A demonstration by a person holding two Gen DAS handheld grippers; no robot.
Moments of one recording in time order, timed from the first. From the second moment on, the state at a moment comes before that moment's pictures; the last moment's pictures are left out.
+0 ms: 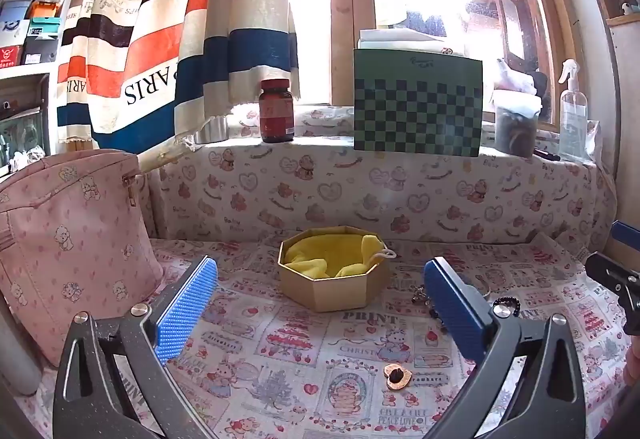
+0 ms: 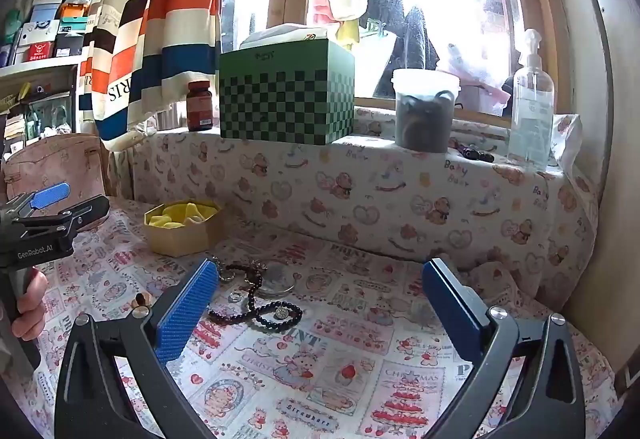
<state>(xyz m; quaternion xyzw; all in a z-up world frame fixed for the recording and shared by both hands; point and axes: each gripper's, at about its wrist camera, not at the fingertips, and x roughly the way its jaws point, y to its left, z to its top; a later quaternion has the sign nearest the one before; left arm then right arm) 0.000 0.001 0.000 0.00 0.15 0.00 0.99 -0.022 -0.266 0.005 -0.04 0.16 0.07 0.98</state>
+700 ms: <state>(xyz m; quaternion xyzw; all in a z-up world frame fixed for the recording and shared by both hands) -0.002 -0.004 0.001 0.00 0.14 -0.01 0.99 -0.023 -0.266 0.005 -0.04 0.17 0.07 0.98</state>
